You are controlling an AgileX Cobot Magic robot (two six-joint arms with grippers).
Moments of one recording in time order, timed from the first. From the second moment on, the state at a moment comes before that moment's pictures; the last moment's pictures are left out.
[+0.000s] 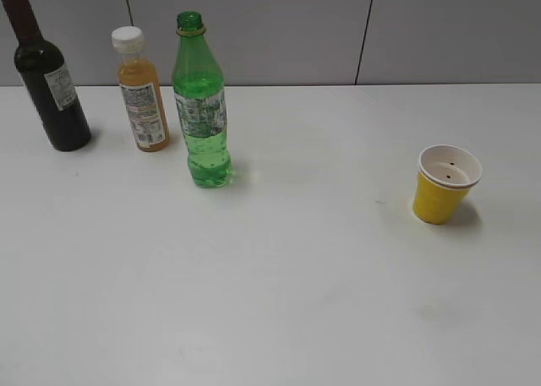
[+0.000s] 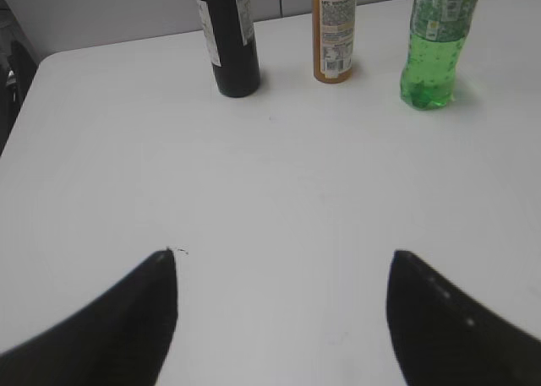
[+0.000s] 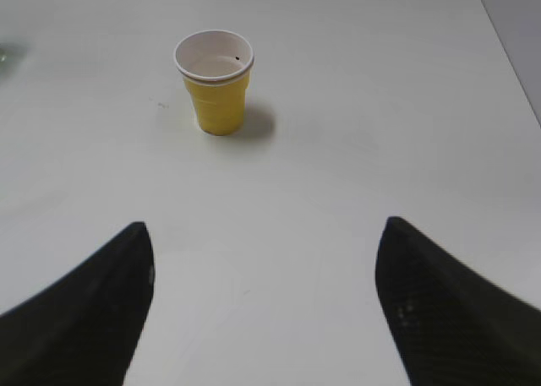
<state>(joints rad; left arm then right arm) 0.01 0.01 -0.51 -0.24 1.05 0.26 0.08 0.00 -0.41 0.02 0.94 -0.02</state>
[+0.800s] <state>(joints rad) 0.01 0.01 -0.51 -0.24 1.05 0.26 0.08 0.14 -0.44 0.02 0.66 -0.02</state>
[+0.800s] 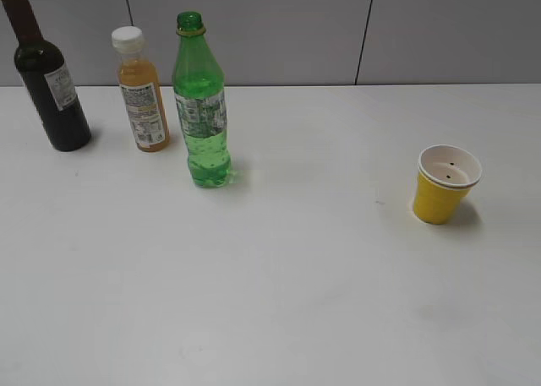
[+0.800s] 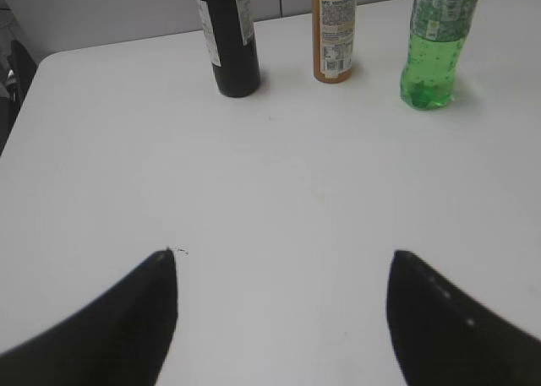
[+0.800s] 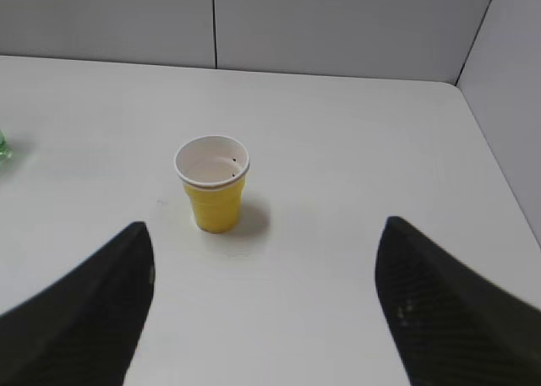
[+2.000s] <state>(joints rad) 0.01 0.01 -0.51 -0.24 1.05 0.26 0.08 0.74 -0.20 0.02 -0.22 -0.04</state>
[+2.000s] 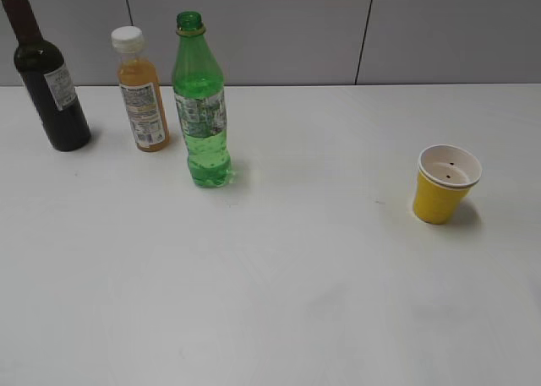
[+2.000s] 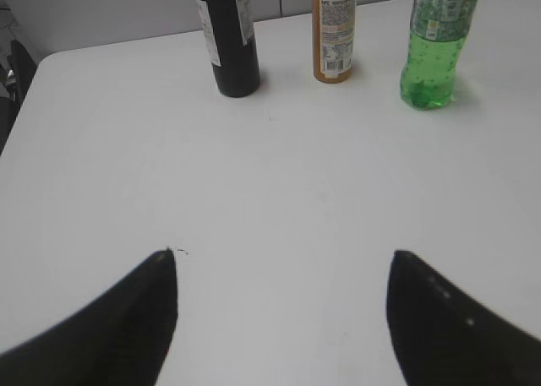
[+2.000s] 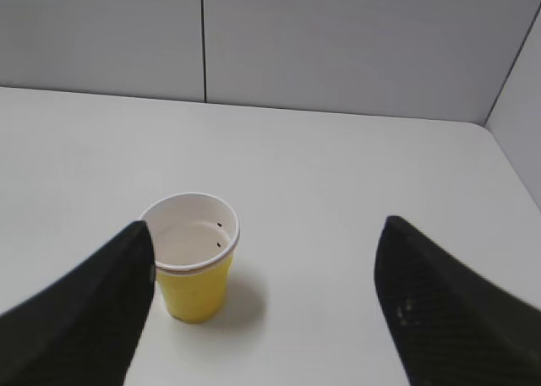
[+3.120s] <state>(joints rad) 0.01 0.01 -0.51 -0.24 1.05 0.26 0.08 1.55 -0.14 -0.25 -0.98 0.14</state>
